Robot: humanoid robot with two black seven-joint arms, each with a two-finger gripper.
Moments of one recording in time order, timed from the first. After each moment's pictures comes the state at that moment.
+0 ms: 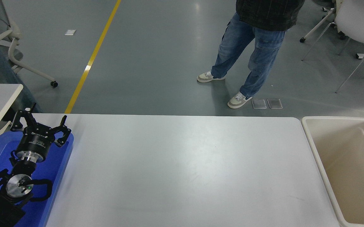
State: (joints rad) left arm -0.46 0.46 -0.84 -0.53 -0.19 -0.62 -0.49; right arm 0.61 -0.36 0.22 -0.01 -0.12 -0.26 0.26
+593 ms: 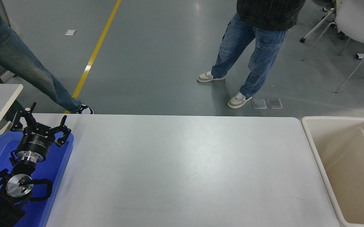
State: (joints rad) left arm -0.46 0.46 -0.84 -0.53 -0.19 -0.62 -0.49; right arm 0.61 -0.36 0.23 -0.01 -0.12 -0.26 0.26
